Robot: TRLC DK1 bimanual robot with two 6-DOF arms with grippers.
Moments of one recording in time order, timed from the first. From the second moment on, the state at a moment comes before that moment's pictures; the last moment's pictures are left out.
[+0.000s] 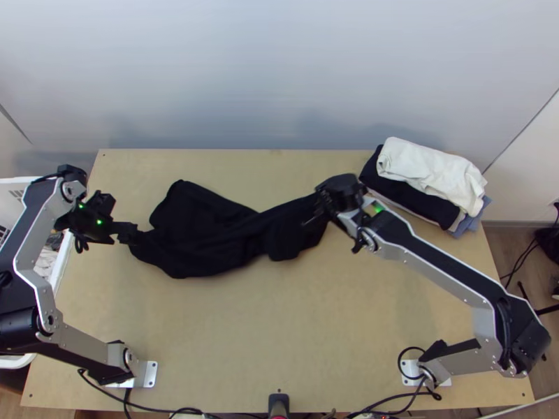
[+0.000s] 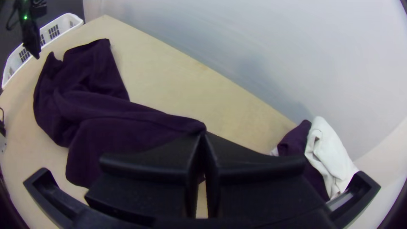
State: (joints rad) left arm 0.30 1.64 1.33 -1.16 0.16 0.37; right arm 0.66 1.57 1.21 -0.28 0.26 -0.11
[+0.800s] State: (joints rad) left arm 0.12 1.66 1.19 -1.16 0.24 0.48; right arm 0.46 1.60 1.17 -0.16 0.26 -0.11
